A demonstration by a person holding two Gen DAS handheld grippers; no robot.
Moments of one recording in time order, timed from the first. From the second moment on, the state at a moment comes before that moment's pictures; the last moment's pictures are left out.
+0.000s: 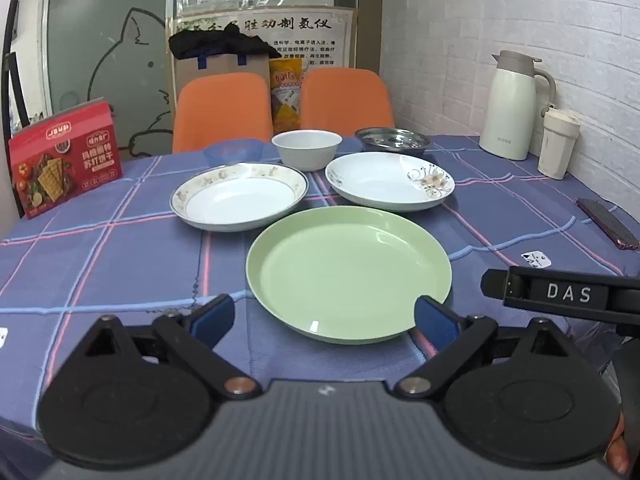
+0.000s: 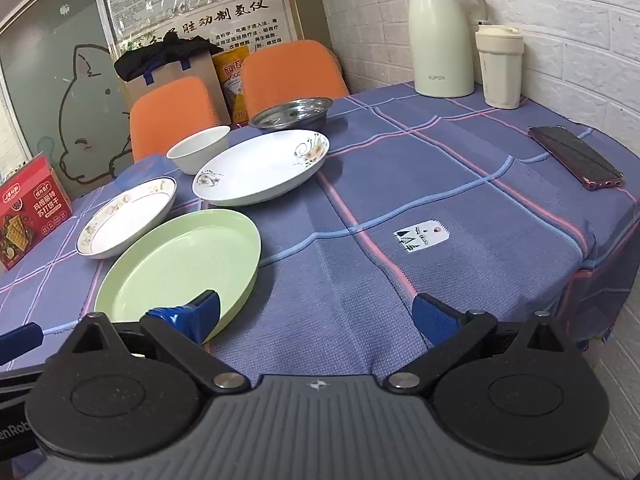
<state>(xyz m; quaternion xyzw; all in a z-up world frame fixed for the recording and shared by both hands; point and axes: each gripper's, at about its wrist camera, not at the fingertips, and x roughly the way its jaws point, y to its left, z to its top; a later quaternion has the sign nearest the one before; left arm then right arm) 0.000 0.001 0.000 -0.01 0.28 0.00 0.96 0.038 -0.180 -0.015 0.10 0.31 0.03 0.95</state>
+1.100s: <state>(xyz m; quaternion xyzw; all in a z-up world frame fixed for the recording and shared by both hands) 0.003 0.001 -0.005 -0.01 0.29 0.00 0.96 0.041 -0.178 -0.018 0.09 0.32 0.04 0.94</state>
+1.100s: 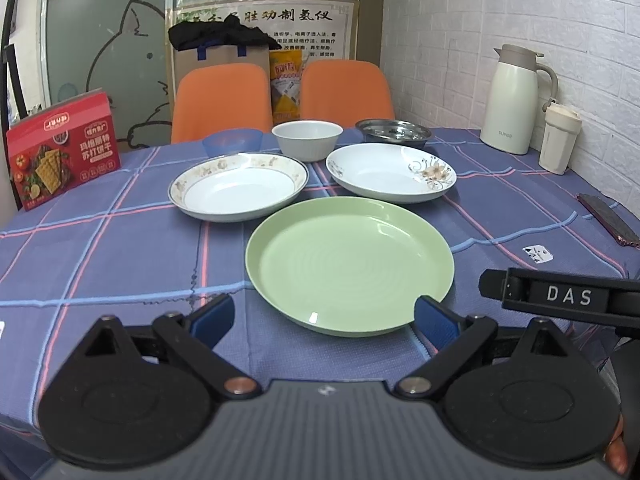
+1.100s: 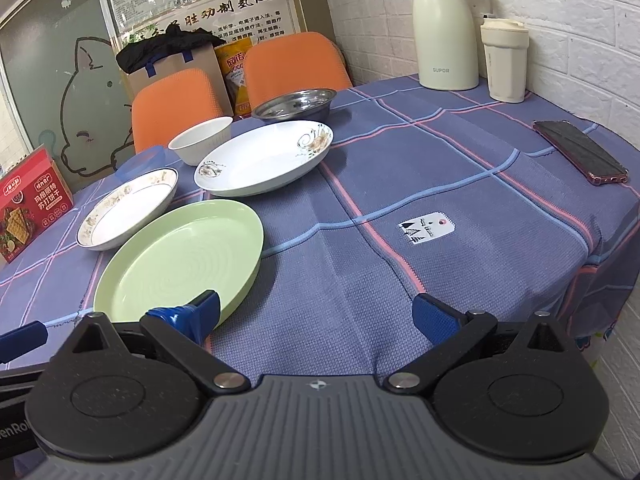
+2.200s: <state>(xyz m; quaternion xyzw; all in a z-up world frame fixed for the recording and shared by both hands) 0.004 0.003 -0.005 -0.01 0.29 0.00 0.96 0.041 -0.175 -0.019 0.09 0.32 0.04 0.94</state>
